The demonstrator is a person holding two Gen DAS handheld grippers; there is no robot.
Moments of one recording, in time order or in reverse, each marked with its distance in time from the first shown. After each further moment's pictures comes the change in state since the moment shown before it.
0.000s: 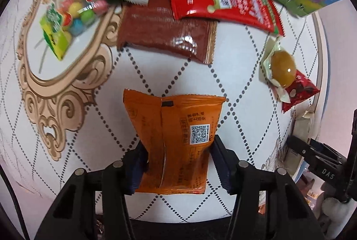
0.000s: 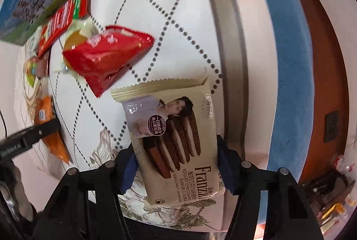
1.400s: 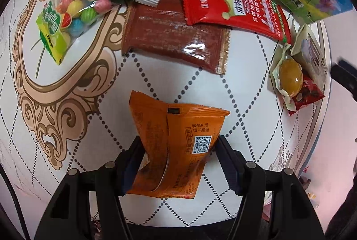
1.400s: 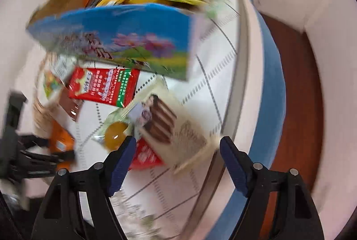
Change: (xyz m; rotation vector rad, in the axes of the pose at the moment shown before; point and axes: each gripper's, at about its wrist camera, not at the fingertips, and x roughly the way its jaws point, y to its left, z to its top) left arm 0.029 0.022 -0.006 -0.006 0.023 -0.016; right arm -0.060 0.093 0.087 -0.505 -0.197 -0.186
